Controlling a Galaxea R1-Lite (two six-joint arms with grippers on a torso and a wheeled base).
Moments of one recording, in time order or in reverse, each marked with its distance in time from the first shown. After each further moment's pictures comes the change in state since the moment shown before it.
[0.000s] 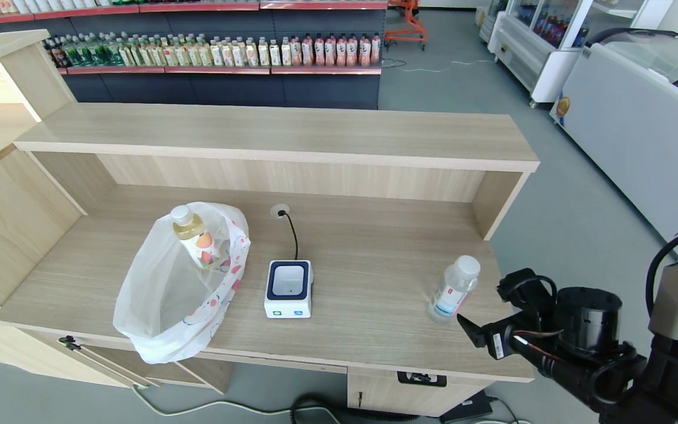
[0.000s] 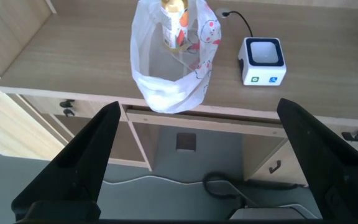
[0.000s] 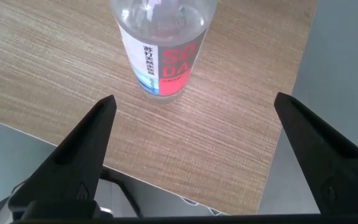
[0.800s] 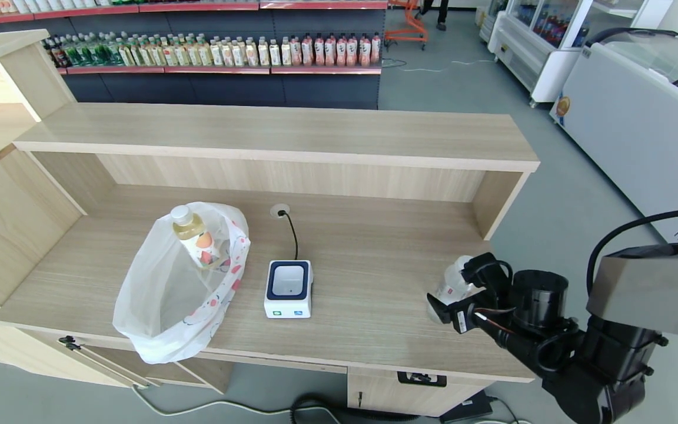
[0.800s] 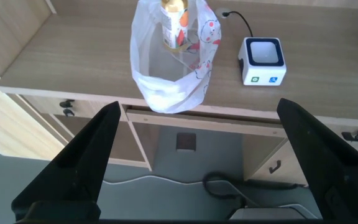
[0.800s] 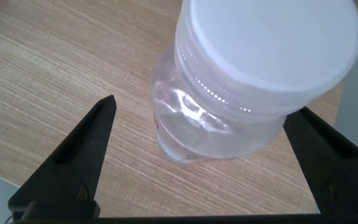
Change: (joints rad) left arm 0.000 0.000 0.000 0.000 0.000 0.000; right arm 0.033 0.143 -0.235 0.006 0.038 -0.027
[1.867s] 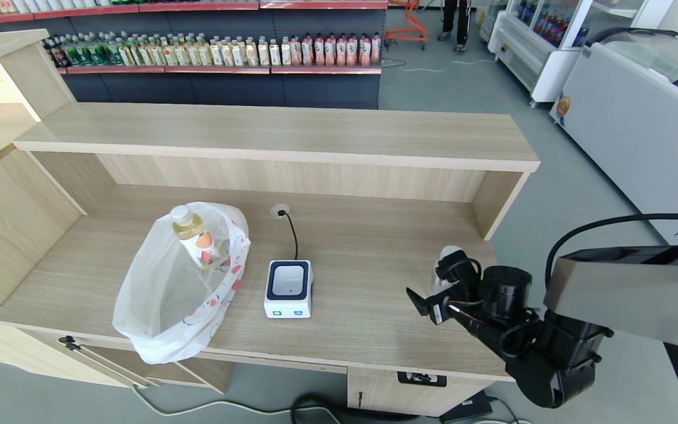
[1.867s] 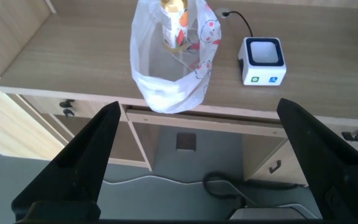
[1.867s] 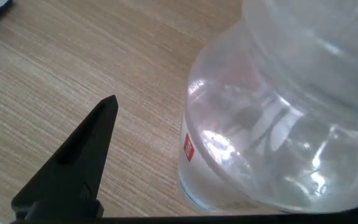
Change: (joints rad) left arm 0.000 0.000 0.000 0.000 0.000 0.000; right arm 0.024 0.132 -0.184 0.005 0.049 -0.037
